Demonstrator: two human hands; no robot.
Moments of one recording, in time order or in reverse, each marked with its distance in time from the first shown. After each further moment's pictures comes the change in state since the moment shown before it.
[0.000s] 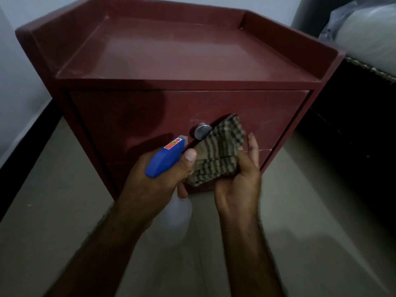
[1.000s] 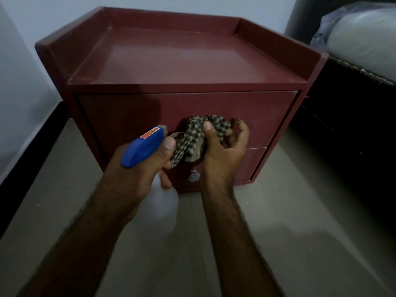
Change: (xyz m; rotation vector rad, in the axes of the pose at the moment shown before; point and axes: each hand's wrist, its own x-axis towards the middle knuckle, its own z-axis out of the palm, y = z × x) left_hand -0.014 0.032 -0.024 0.077 0.069 0.034; right_hand 0.019 0.021 0.032 -0.470 0.155 -0.352
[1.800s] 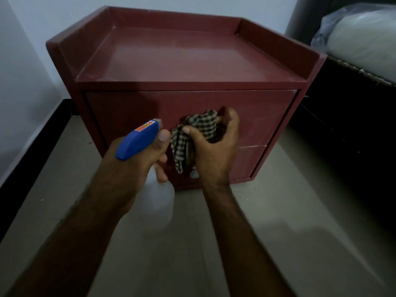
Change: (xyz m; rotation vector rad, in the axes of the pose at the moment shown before) left_hand 0.000 0.000 -0.012 -0.061 0.000 -0.040; right_hand -0.004 -0.002 -0.001 -0.316 -0.145 -0.235
